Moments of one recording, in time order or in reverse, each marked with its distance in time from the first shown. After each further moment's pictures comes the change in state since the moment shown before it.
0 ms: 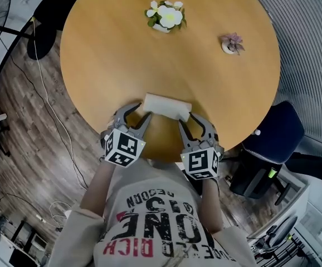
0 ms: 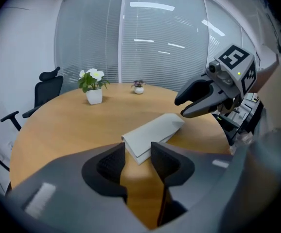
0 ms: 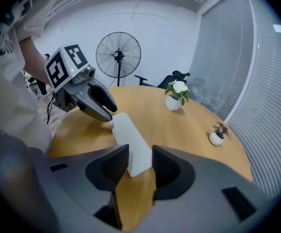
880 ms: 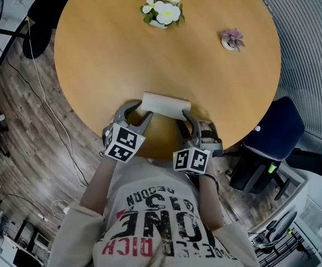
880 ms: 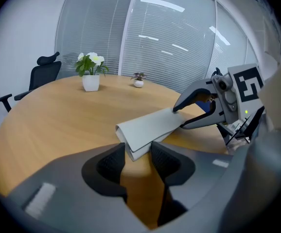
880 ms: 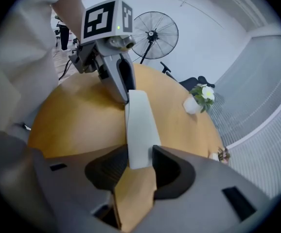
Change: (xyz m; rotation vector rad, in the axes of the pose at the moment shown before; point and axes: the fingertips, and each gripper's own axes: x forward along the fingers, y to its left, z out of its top) left arm 0.025 -0.006 -0.018 -0.103 0.043 -0.090; right arm 0.030 0.022 -0.033 -0.431 0.171 -0.016
